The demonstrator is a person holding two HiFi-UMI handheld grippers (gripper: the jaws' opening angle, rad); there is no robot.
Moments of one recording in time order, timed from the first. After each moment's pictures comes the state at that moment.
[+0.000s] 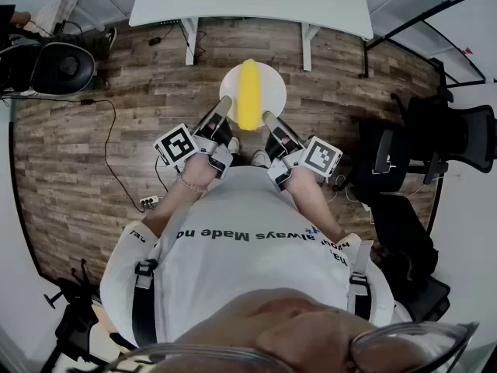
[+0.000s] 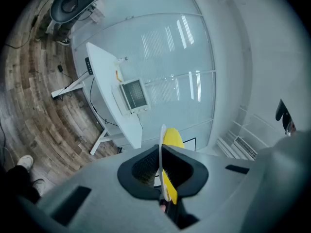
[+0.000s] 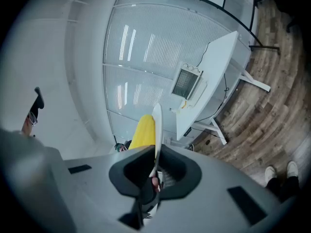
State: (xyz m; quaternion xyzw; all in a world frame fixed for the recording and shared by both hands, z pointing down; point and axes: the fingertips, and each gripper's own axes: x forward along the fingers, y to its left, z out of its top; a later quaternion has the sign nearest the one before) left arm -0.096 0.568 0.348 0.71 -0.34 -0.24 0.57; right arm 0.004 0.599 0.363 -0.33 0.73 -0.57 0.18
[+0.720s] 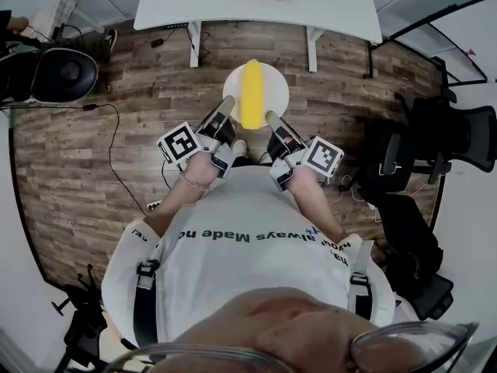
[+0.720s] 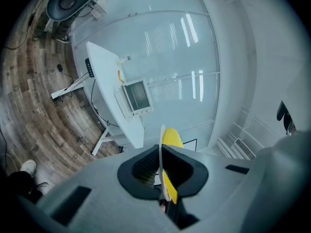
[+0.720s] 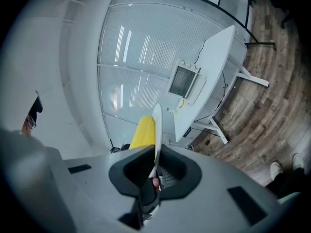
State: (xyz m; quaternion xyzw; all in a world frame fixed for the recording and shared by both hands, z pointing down) left arm -0.143 0.527 0.367 0.72 -0.35 -0.20 0.57; right arm -0.036 0.560 0.377 -0.35 0.71 -0.58 0.19
